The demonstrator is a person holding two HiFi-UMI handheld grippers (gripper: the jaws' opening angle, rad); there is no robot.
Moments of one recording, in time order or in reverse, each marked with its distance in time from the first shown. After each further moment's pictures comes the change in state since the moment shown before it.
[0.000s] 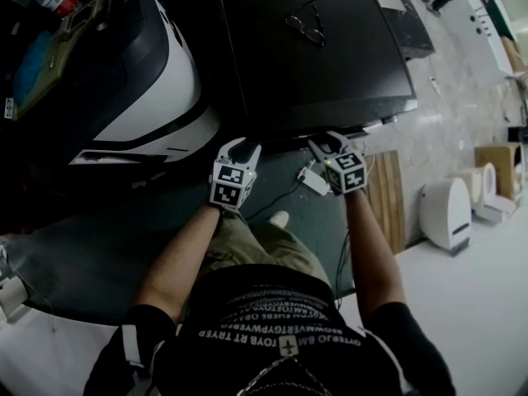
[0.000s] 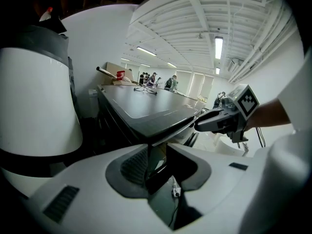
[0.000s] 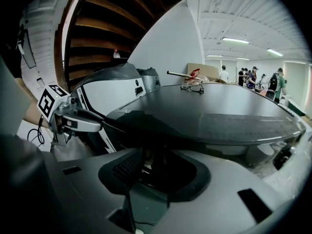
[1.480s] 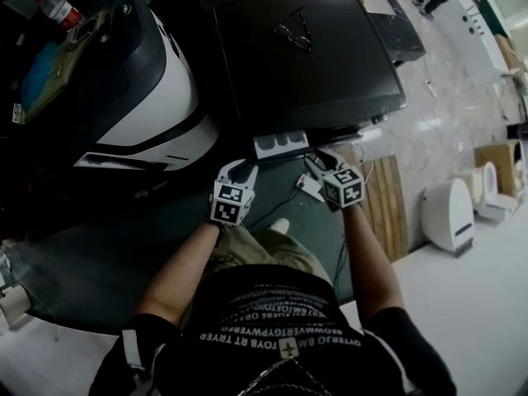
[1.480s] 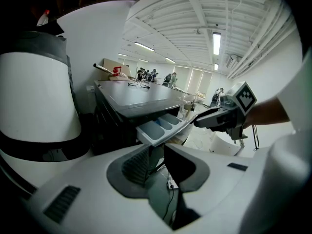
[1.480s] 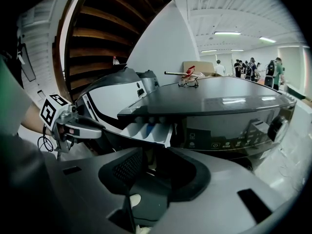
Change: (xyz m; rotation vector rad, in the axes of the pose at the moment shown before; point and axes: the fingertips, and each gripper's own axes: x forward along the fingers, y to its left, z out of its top) left arm -0.028 -0.046 -0.033 0.004 0.058 -0.018; right arm -0.043 0.017 -0.039 0.093 -0.007 0.039
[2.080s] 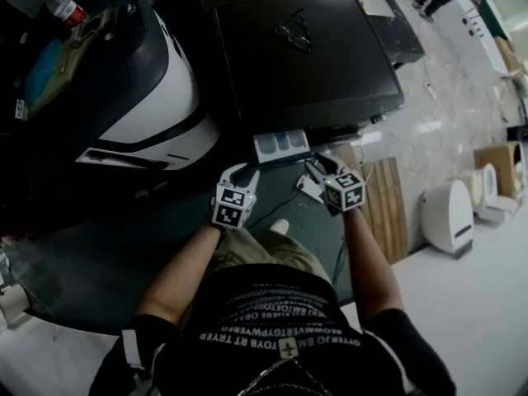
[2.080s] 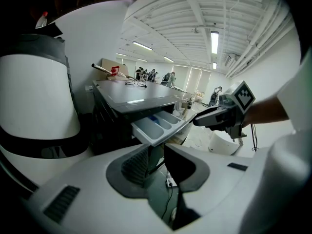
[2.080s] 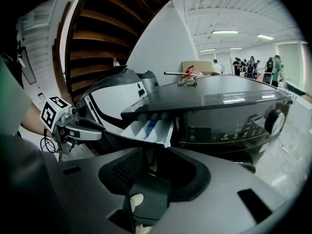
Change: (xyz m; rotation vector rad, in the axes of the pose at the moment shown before) left arm -0.008 -0.015 -0.013 0.016 0.010 -0.008; right arm -0.011 0.007 -0.015 0.035 -0.023 0.022
